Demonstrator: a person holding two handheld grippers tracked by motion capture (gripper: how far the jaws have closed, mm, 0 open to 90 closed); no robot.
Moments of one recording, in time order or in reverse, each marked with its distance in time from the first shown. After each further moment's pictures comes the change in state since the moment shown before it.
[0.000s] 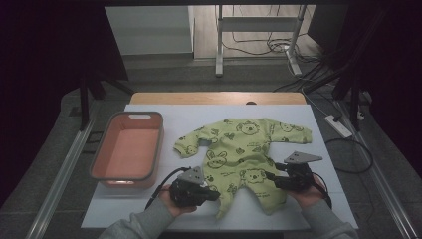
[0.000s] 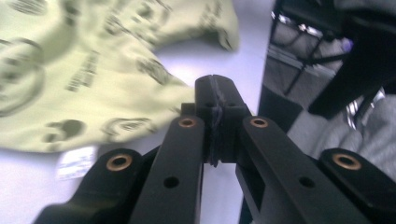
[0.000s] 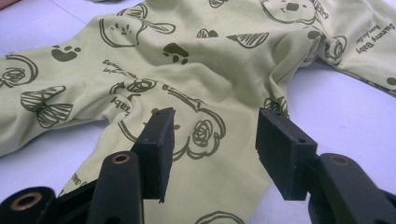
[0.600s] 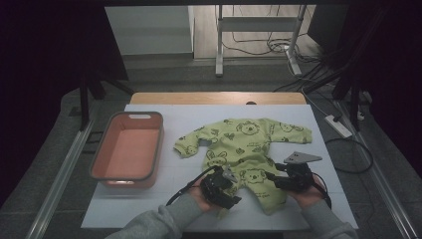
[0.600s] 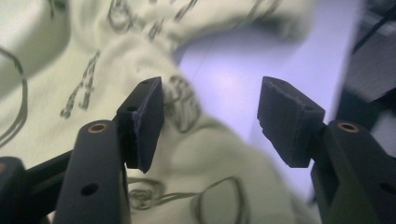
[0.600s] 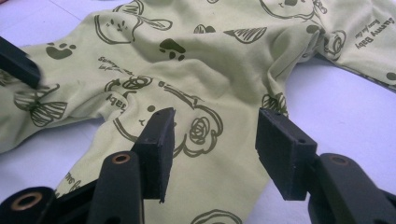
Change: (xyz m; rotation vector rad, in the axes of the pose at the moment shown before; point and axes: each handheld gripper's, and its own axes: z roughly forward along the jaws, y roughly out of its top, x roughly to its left) left arm -0.004 0.036 0.085 0.301 0.192 0.015; right arm -0.001 -0.001 0.002 0.007 -0.005 0.003
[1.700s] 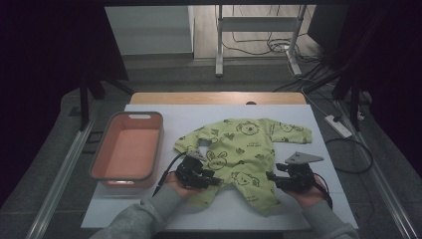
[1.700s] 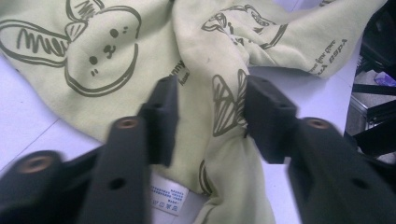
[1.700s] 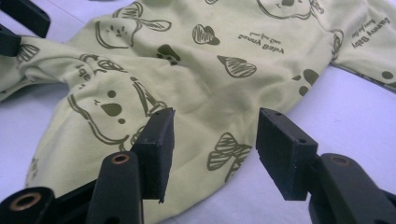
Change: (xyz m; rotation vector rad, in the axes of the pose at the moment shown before) left arm 0.068 -0.047 -0.030 -0.208 -0.125 -0.229; right arm -0.001 -0.001 -0.004 -0.006 0.002 0.005
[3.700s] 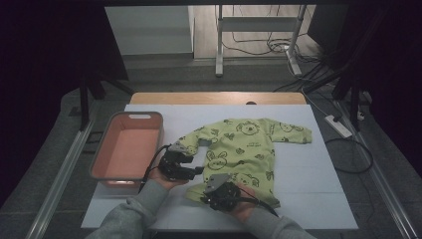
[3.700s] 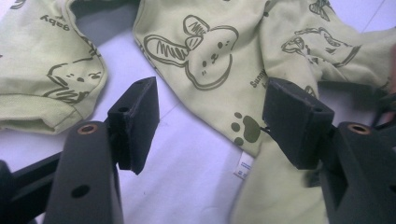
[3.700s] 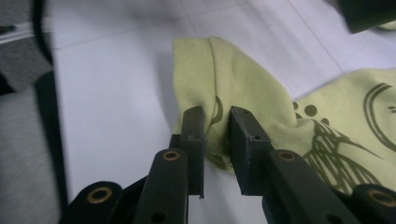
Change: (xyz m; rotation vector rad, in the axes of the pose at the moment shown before) left arm 0.026 -0.013 -0.036 -0.076 0.193 -0.044; right arm 0.166 0.037 0.090 0.134 0.335 -0.438
